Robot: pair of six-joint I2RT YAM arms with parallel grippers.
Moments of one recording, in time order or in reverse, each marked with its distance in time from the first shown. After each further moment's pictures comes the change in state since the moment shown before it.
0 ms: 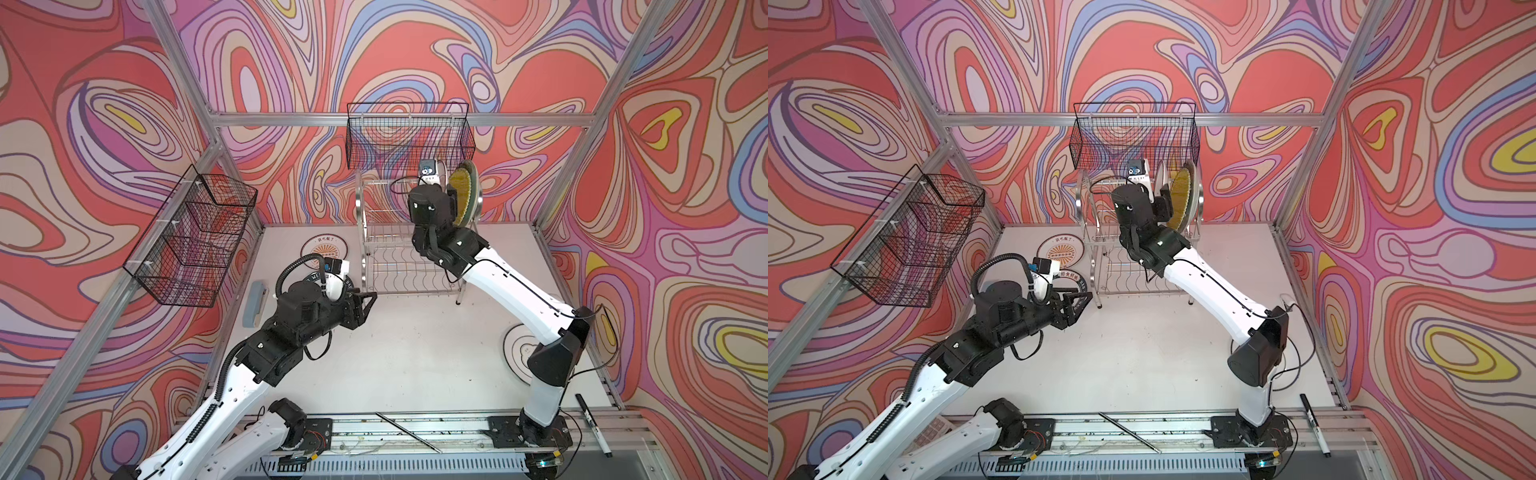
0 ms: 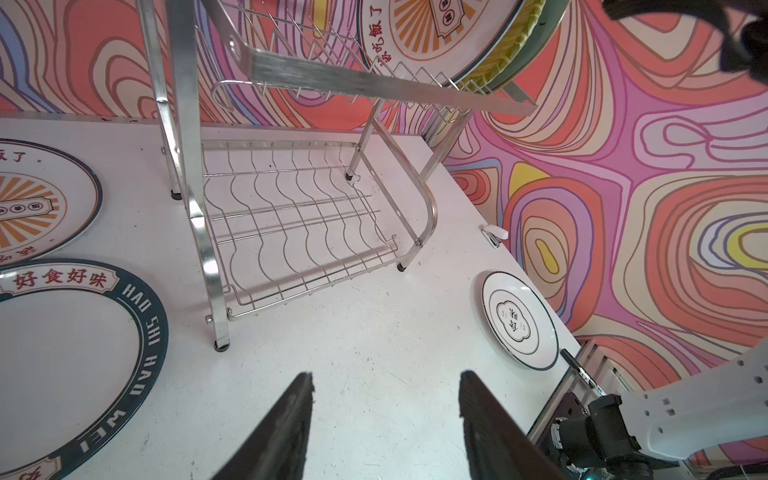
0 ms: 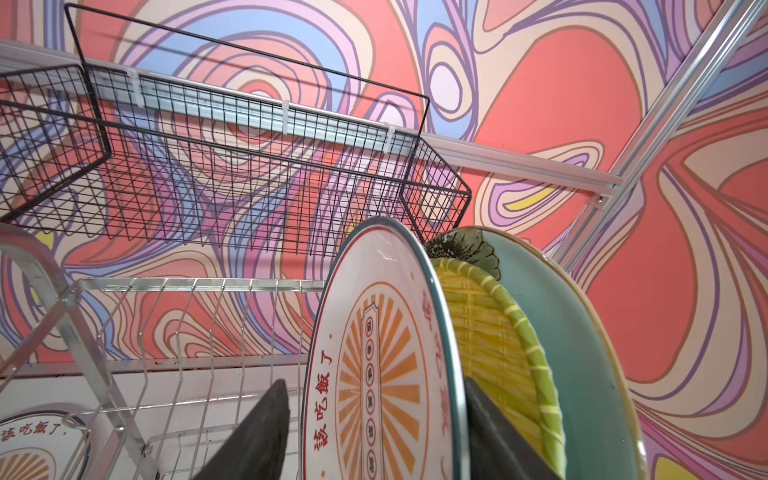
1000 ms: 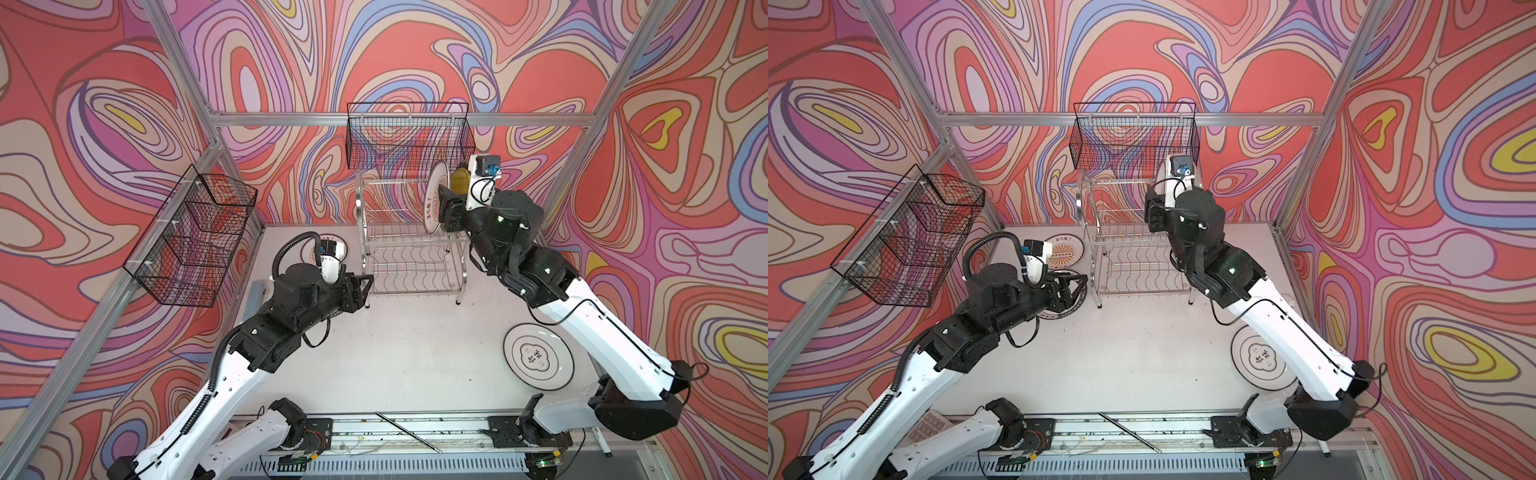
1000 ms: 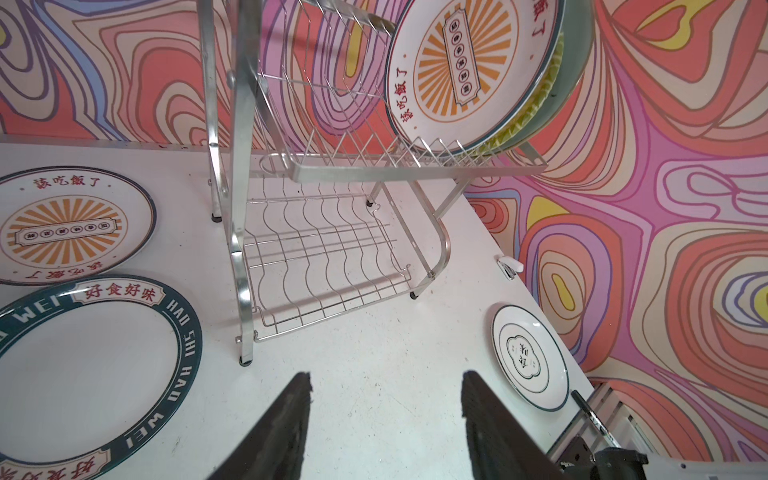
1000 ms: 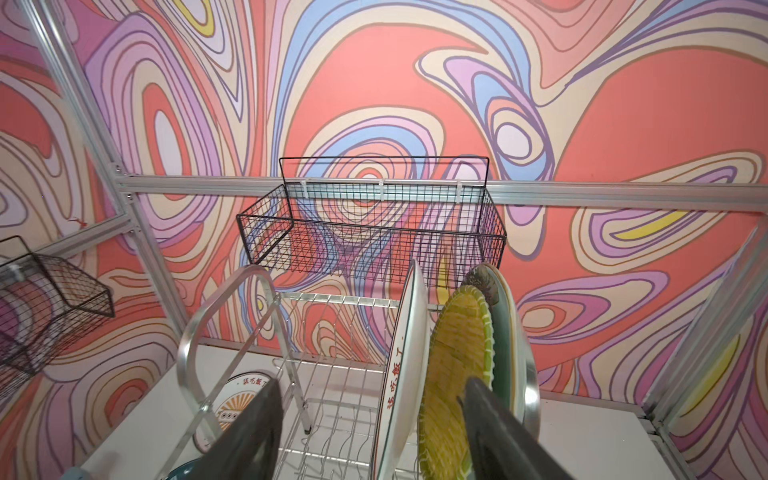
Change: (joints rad) left arm 0.000 0.117 0.269 -0.158 -0.122 -0.040; right arm 0.000 -0.451 -0.250 -0.068 -0.453 0.141
